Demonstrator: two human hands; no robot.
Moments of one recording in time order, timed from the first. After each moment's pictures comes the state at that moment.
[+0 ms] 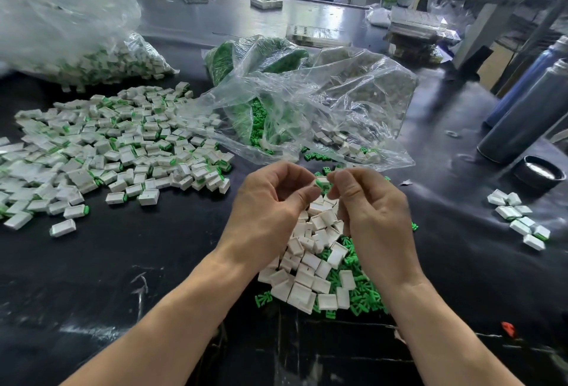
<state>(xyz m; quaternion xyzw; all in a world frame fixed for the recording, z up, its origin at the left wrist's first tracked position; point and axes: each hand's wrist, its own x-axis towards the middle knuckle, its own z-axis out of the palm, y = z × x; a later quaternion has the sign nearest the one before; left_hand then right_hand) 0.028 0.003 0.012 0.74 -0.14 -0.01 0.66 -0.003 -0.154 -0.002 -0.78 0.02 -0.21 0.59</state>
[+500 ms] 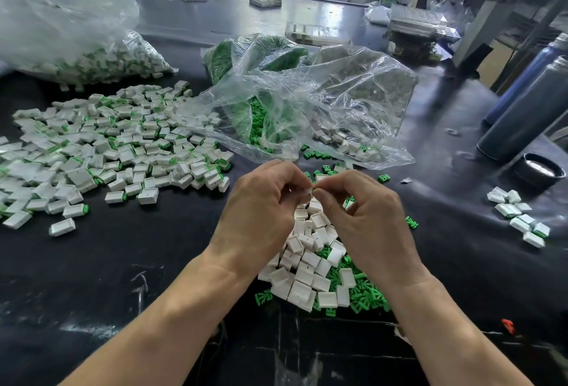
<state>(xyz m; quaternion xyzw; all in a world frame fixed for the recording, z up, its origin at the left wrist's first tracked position) 0.028 0.010 0.012 0.85 -0.19 0.10 0.49 -0.003 -0.155 0.002 -0.88 -0.06 -0.23 0.42</state>
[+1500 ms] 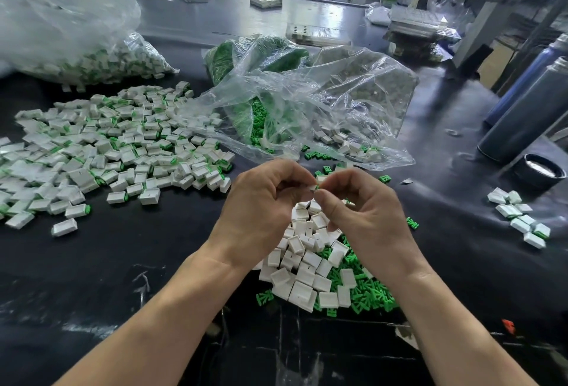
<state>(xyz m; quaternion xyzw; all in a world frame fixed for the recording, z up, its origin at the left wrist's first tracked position) 0.036 0.014 0.009 0.79 -0.20 0.05 0.58 -0.001 -0.159 0.001 -0.79 -0.03 -0.12 0.61</state>
